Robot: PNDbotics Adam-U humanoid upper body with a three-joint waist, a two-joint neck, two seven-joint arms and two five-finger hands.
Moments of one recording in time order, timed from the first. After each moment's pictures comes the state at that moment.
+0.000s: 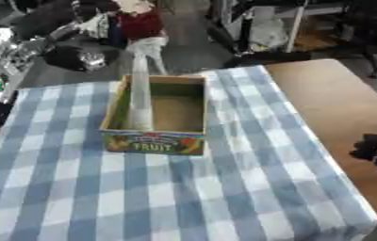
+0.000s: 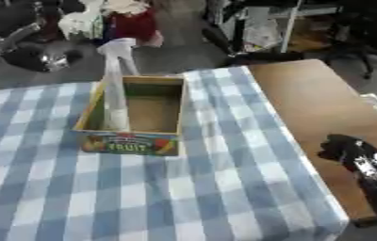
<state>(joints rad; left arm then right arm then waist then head) -0.93 0.65 -0.21 -1.13 -0.55 -0.58 -0.11 -0.07 -0.20 -0.29 -1.66 -0.09 -0.24 0.54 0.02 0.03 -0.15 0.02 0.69</state>
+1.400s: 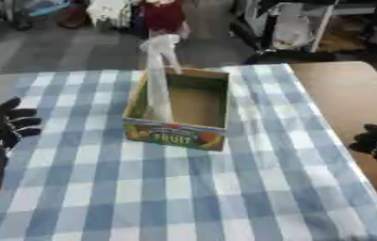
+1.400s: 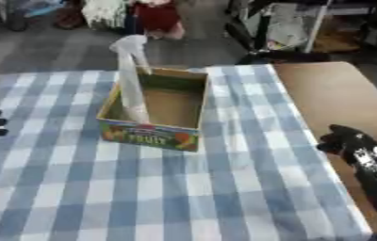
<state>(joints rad) -0.04 0.22 0.14 -1.75 0.06 -0.16 -0.19 -0.06 -0.19 -0.29 -1.66 -0.11 -0.25 0.53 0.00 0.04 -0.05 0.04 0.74</state>
